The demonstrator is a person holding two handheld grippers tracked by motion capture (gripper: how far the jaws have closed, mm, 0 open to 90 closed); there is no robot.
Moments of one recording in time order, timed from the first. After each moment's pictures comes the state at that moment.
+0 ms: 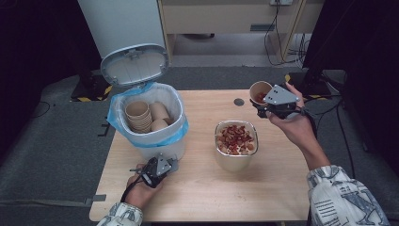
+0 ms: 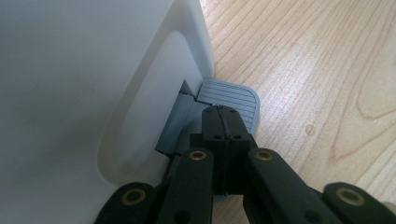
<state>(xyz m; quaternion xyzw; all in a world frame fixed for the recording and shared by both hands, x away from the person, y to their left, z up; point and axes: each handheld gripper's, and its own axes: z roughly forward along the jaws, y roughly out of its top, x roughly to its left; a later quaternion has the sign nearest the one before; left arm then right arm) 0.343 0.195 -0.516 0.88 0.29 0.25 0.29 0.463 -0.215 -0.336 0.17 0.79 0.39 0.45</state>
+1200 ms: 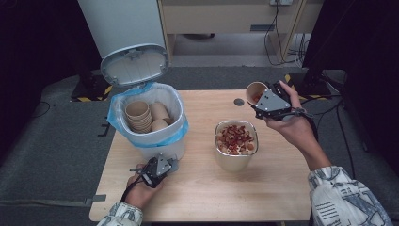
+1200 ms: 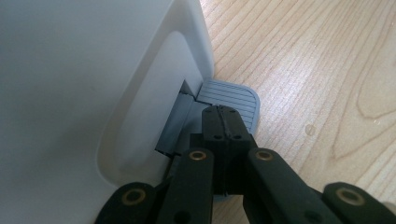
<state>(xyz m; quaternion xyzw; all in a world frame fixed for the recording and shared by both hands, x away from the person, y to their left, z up) 0.343 0.195 -0.516 0.88 0.29 0.25 0.29 0.452 -0.199 -0.328 0.09 0.80 0.33 0.50</state>
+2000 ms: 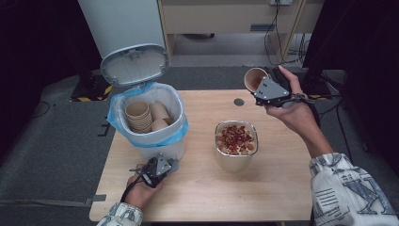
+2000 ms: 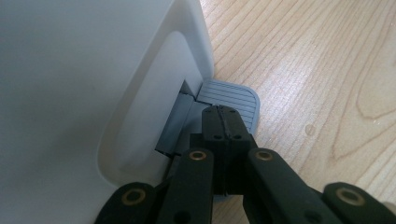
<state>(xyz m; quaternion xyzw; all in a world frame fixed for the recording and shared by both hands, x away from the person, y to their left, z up) 0.343 0.196 -0.516 0.88 0.29 0.25 0.29 0.470 -0.193 -0.295 0.04 0.79 0.31 0.53</state>
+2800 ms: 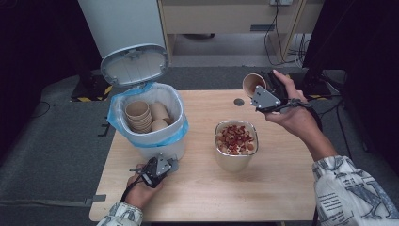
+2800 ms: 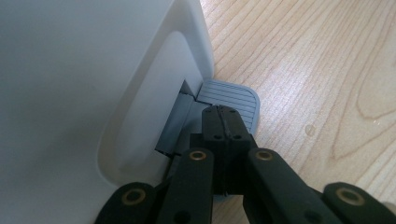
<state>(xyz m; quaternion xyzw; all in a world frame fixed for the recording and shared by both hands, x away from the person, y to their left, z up) 0.343 0.196 -0.516 0.88 0.29 0.25 0.29 0.459 -0.185 -0.302 -0.02 0.80 0.25 0.55</state>
